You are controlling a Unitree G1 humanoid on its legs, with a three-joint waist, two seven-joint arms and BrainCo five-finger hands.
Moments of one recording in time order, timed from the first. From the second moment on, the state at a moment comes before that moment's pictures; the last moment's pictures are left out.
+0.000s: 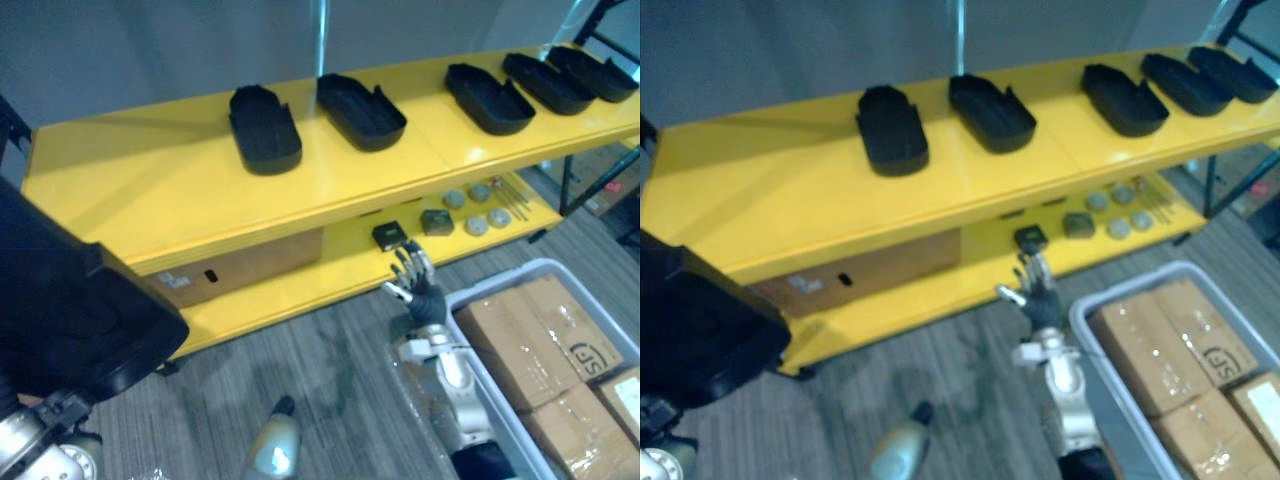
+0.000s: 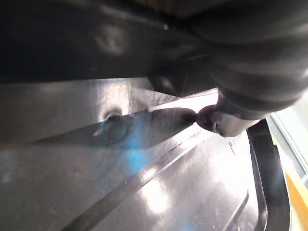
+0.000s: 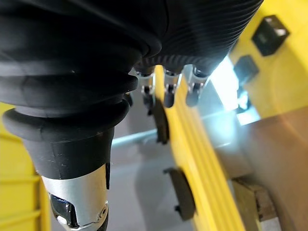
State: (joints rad) left arm 0.33 0.06 0.60 -0.51 -0.09 -0.44 0.33; right arm -0.09 -0.13 0.17 0.12 0.36 -0.38 0.02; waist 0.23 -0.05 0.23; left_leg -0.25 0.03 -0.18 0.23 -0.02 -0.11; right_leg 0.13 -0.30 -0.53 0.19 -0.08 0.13
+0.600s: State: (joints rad) left arm 0.29 0.16 0.59 -0.49 0.00 -0.44 0.35; right arm -0.11 -0.11 0.02 0.08 0.33 -0.47 -0.01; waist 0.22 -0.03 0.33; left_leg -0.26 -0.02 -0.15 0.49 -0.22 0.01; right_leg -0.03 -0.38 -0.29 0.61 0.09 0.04
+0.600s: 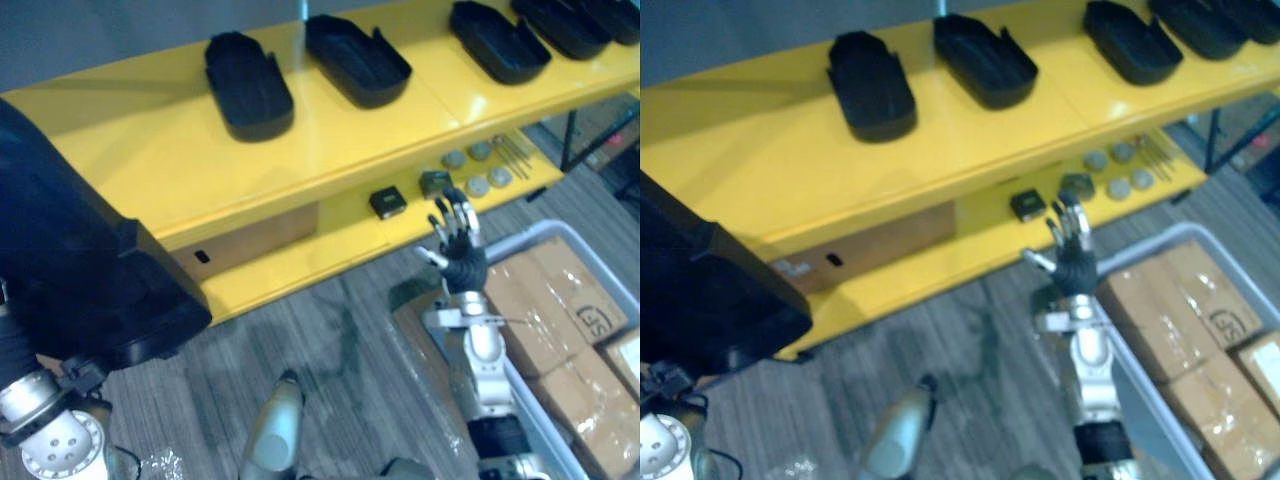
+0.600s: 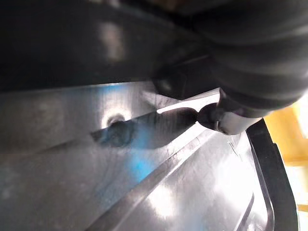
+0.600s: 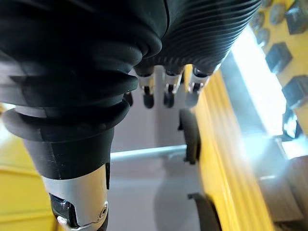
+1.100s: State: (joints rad) left arm 0.18 0.20 0.51 -0.43 0.00 -0.36 0.32; right arm -0.06 -0.27 -0.35 -0.15 0.30 -0.46 -0.09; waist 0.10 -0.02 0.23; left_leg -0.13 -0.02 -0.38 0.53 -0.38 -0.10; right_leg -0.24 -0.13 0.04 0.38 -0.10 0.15
